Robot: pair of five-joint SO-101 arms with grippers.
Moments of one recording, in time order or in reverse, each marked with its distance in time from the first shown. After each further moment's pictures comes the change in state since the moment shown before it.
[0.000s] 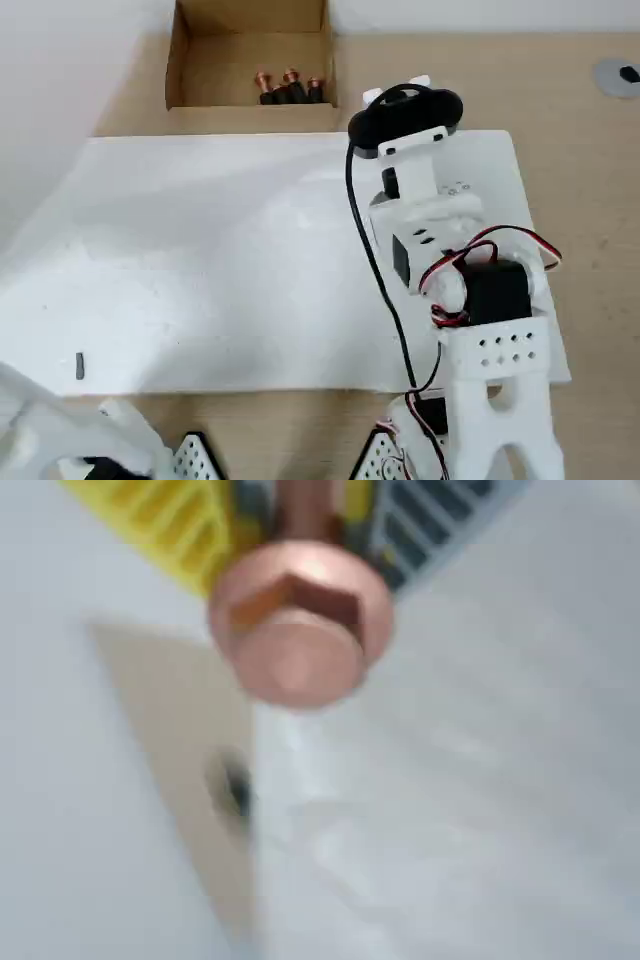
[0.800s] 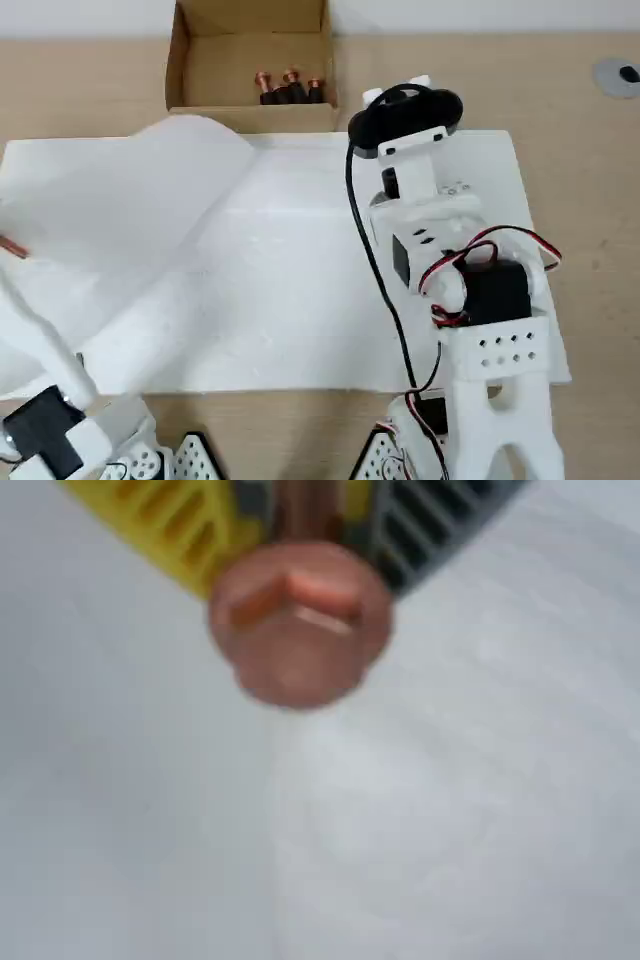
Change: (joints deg) left arm 13.2 26.5 8.7 2.0 -8.0; right arm 0.0 0.0 0.0 0.0 0.0
